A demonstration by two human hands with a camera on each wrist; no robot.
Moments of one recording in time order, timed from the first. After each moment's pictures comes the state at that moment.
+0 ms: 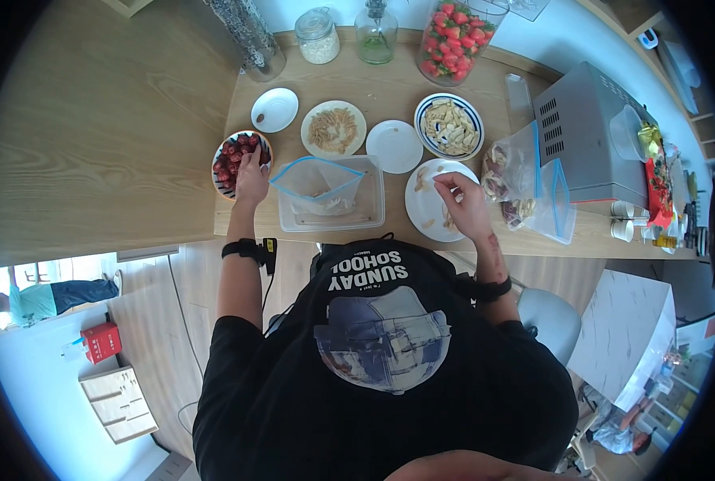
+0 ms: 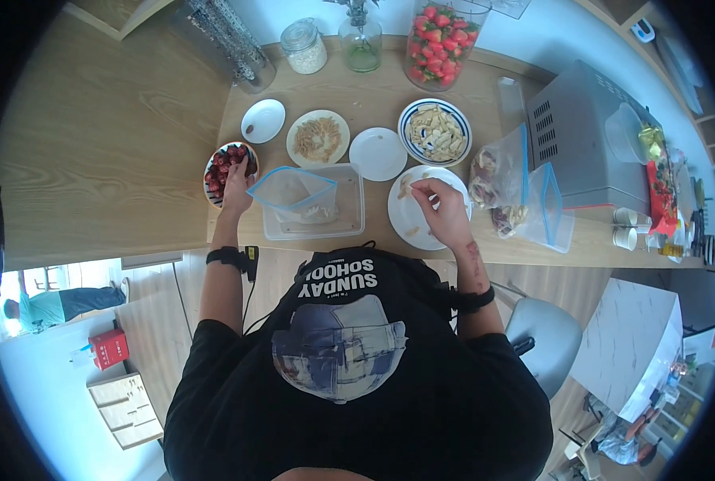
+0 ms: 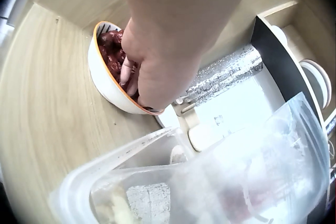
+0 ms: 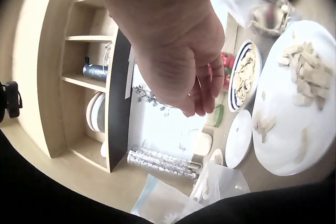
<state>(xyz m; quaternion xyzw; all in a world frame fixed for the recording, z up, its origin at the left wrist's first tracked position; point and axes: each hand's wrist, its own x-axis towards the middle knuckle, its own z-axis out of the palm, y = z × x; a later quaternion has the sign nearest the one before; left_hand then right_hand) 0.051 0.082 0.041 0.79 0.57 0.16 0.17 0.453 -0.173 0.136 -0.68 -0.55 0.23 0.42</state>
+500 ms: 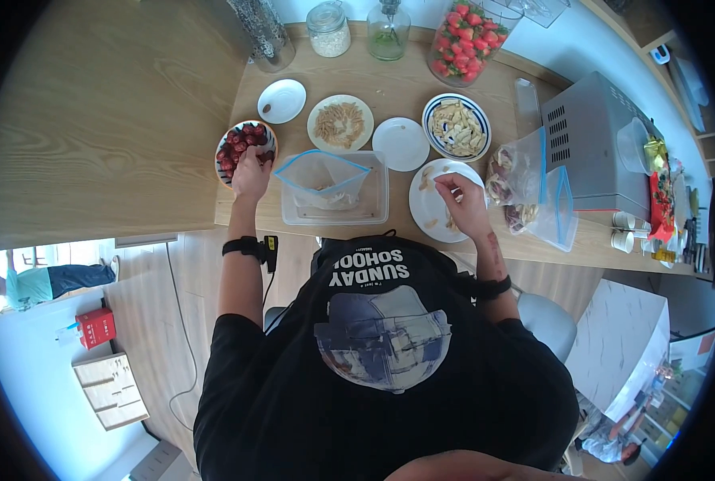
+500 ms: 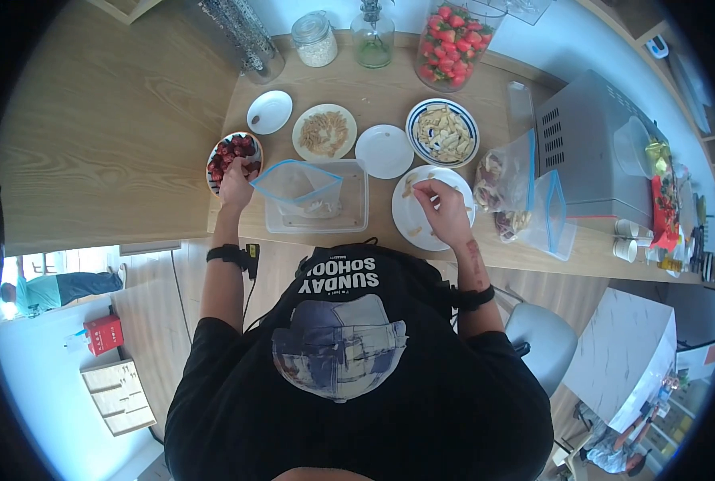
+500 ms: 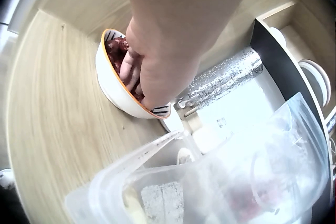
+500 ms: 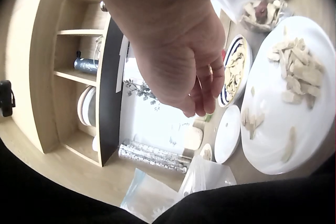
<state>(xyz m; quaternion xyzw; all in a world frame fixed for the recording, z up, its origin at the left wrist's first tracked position) 0.049 0.068 0.061 0.76 0.61 0.14 0.15 0.455 -0.168 0.119 -0.68 -0.55 0.27 0.41</state>
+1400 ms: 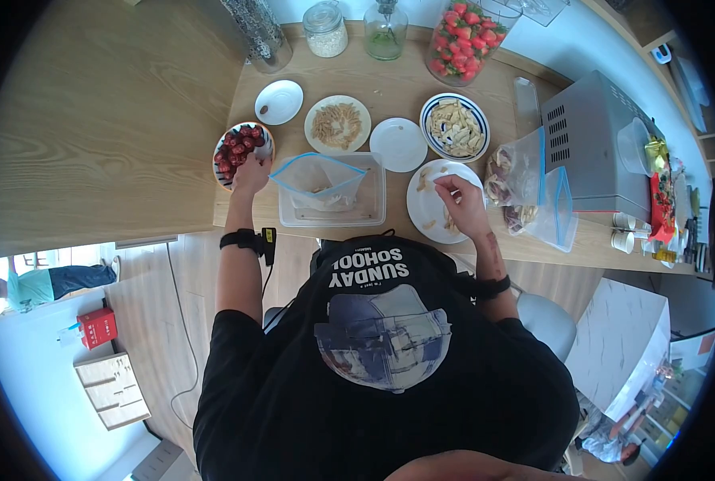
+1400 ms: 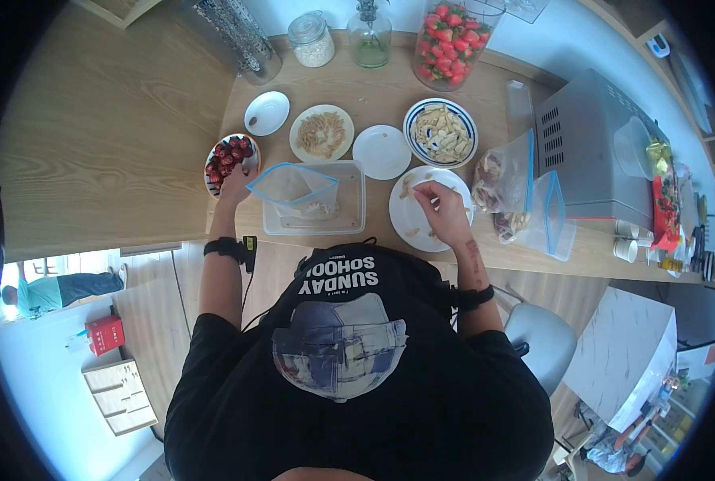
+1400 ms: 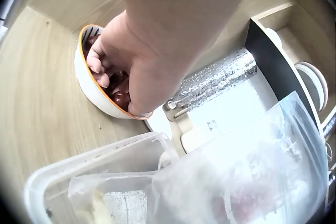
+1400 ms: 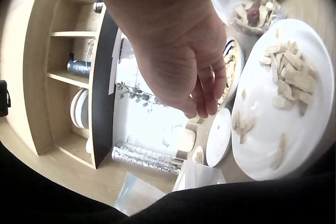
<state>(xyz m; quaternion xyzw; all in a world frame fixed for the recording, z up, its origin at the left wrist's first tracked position) 0.054 0.089 0.054 0.68 0.70 -0.03 0.22 0.465 -0.168 0.107 -0.68 -0.55 0.28 0.39</state>
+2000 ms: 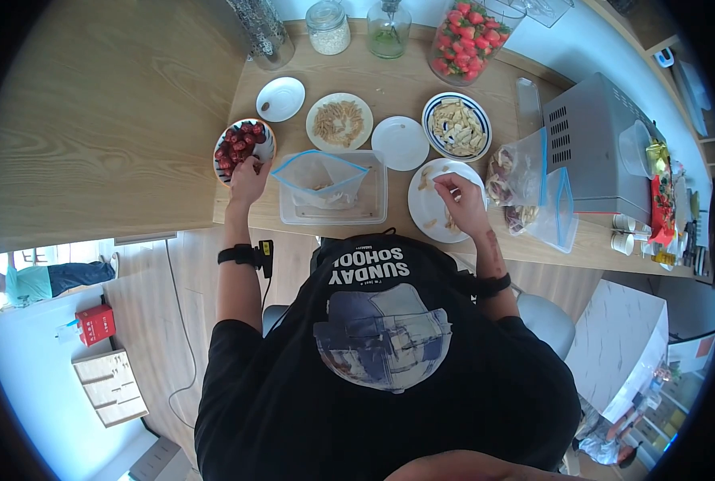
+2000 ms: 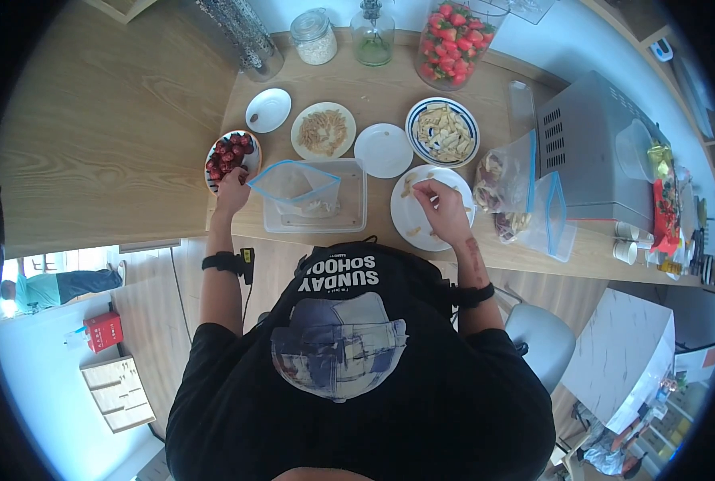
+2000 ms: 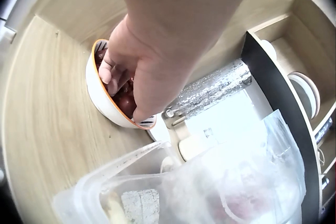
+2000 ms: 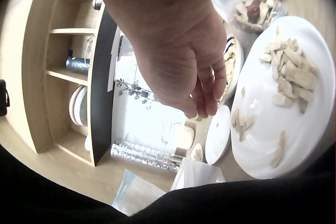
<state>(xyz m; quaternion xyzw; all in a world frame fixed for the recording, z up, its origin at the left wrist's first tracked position) 0.039 0.062 0.066 0.72 0.64 0.10 0.25 0.465 -0.165 0.102 -0.68 -0.55 0.29 0.38</state>
